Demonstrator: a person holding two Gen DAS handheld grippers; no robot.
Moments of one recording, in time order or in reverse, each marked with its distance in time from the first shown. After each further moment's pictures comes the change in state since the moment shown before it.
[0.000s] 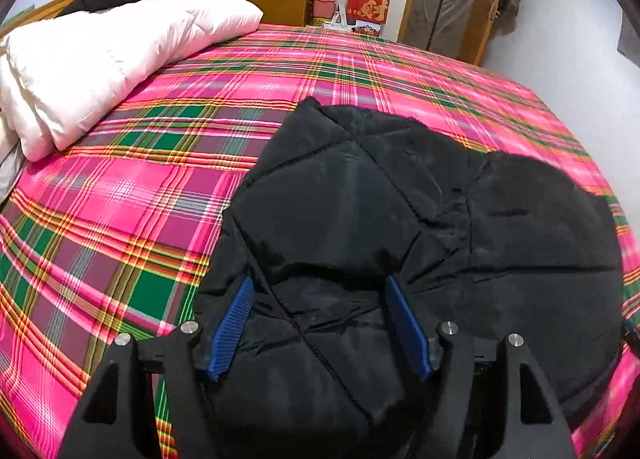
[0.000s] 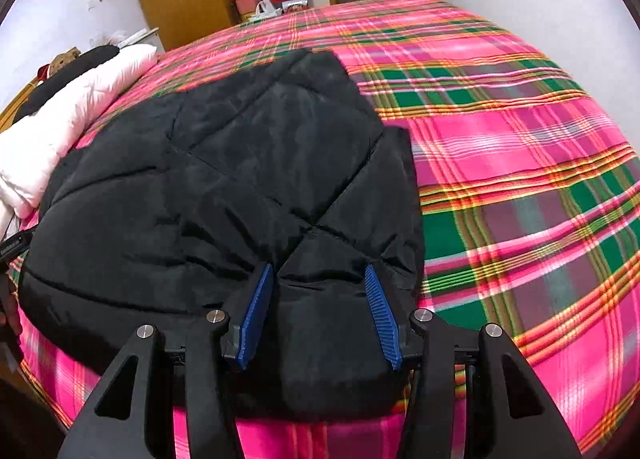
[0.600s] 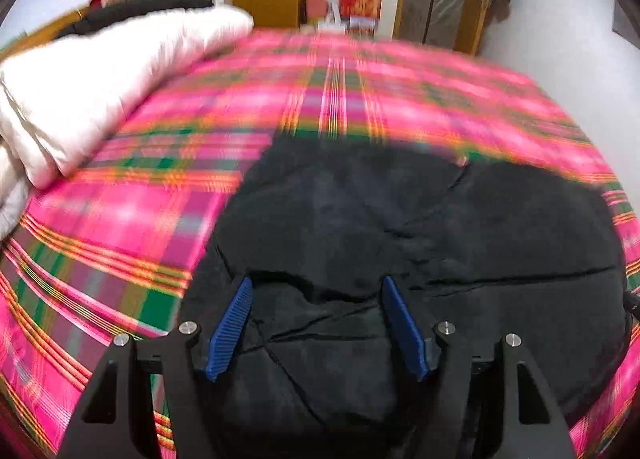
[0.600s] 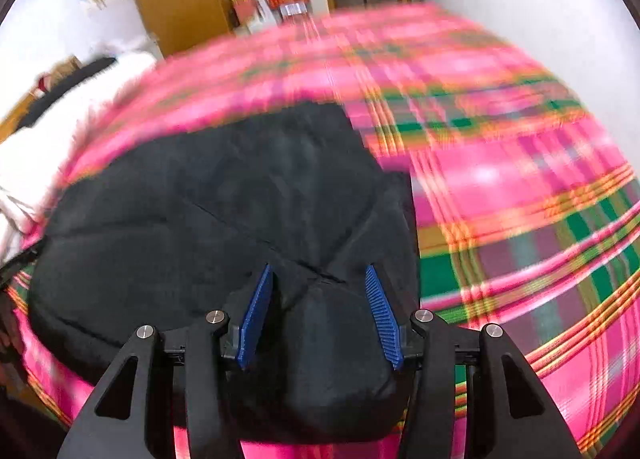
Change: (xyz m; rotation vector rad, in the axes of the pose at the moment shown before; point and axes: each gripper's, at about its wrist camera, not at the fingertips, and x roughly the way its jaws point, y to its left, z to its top) left arm -0.006 -0.018 0.014 0.041 0.033 0.016; right arm 0.005 -0.006 0.025 0.039 0.046 -0.004
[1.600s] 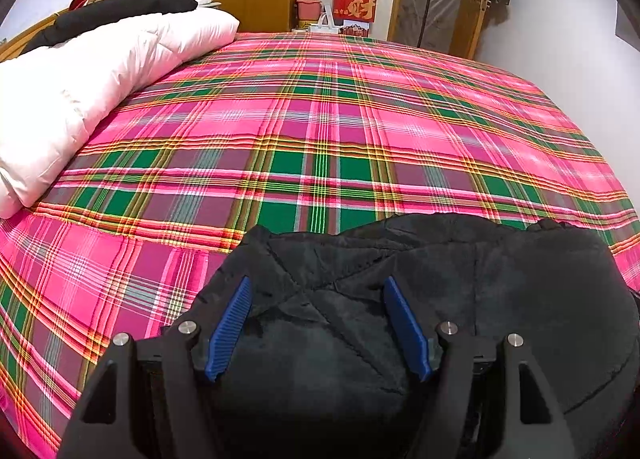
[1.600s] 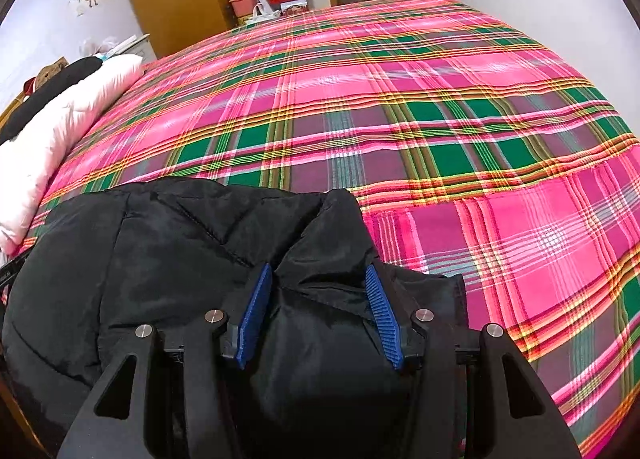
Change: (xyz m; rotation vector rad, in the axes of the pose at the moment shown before) left arm 0.061 -0.012 0.054 0.019 -0.041 -0.013; right arm 0.066 0.007 0.069 -0.022 -0.070 0.016
